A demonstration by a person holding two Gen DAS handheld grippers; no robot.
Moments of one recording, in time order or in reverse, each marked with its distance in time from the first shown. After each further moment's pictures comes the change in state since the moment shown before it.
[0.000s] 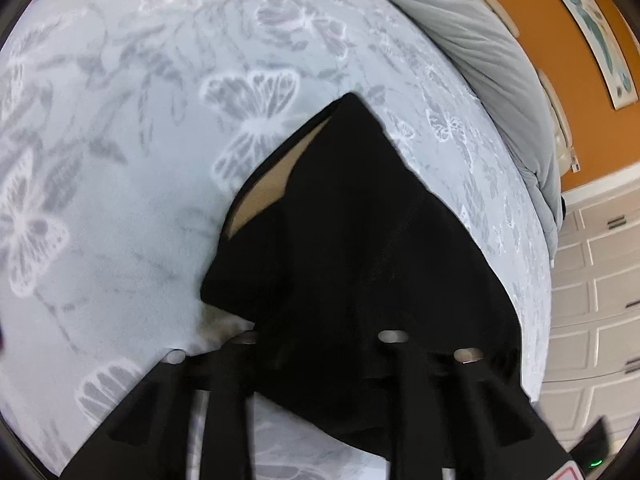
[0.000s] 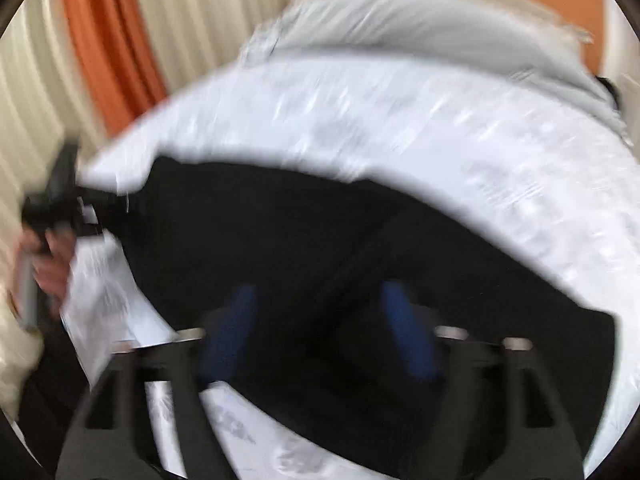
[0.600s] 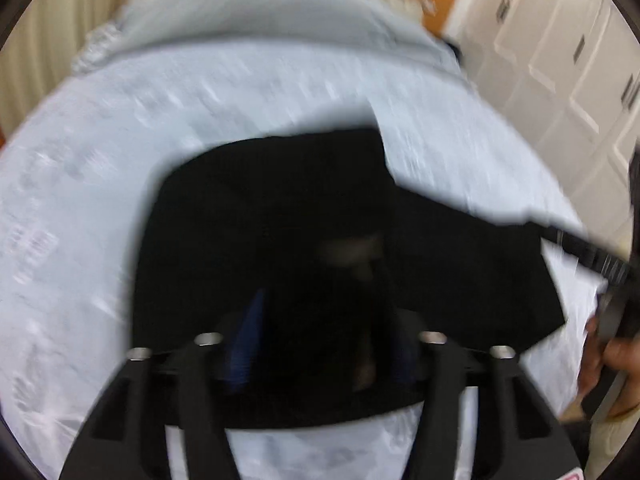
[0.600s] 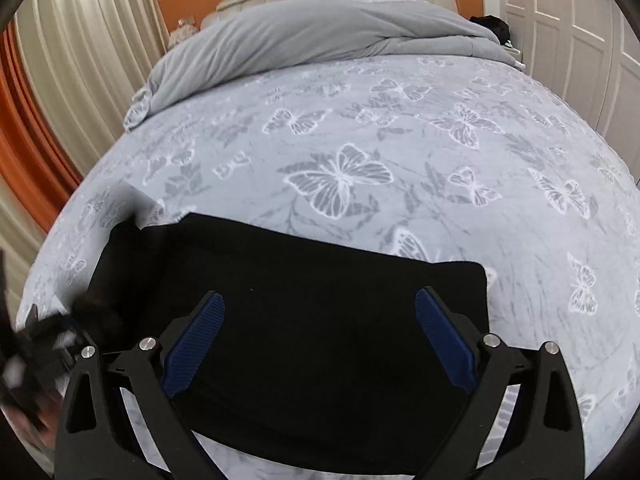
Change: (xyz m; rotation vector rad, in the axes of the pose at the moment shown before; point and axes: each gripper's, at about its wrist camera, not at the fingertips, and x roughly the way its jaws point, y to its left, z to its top) left arm 0.027 -0.210 -0.175 0.764 0.041 -0.020; right arm -0.025 -0.114 -0.028 0.274 0.063 -0.170
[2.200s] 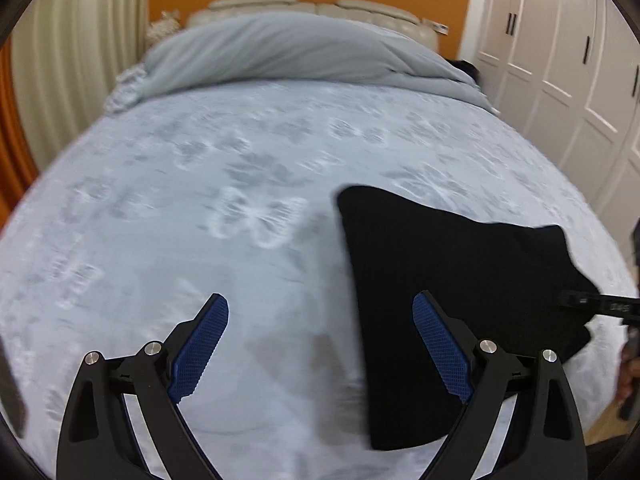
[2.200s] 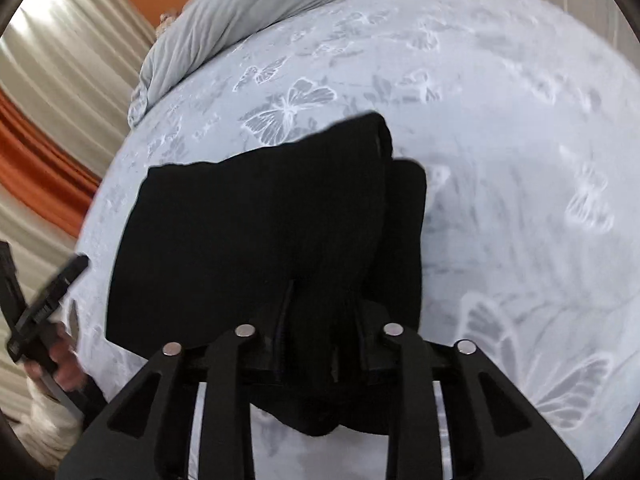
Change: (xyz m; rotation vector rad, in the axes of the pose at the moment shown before) left arm -0.030 -0.009 0.010 0.018 -0.168 0.121; right arm 0.004 -0.100 -0.038 0.182 0.152 0.180
